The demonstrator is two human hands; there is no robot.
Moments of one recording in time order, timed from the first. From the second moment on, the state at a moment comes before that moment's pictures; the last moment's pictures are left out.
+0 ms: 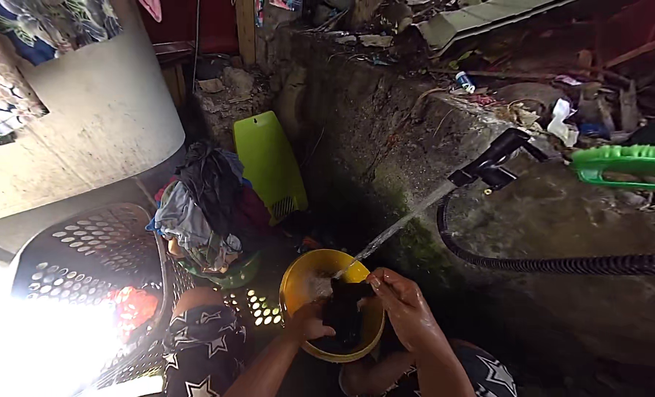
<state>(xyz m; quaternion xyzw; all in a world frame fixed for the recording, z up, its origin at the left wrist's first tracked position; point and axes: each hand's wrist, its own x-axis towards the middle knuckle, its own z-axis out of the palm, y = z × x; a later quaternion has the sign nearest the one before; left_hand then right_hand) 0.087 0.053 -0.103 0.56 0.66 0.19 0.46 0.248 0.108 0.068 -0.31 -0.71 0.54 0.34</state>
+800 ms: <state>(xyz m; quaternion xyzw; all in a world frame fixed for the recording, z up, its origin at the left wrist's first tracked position) 0.059 0.138 -0.141 0.49 0.75 -0.03 0.43 0.203 0.158 -0.169 -0.53 -0.73 0.33 -0.28</state>
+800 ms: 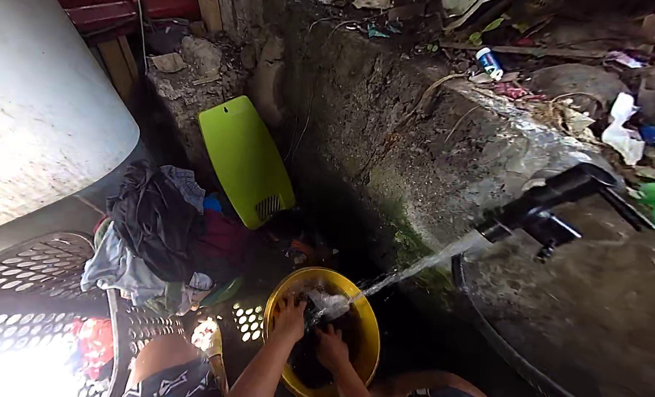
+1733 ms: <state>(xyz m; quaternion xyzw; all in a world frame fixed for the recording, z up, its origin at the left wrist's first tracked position) 0.106 0.080 -0.091 0.31 0.83 0.29 0.36 0.188 0.113 -0.090 -0.59 -0.33 0.68 0.29</state>
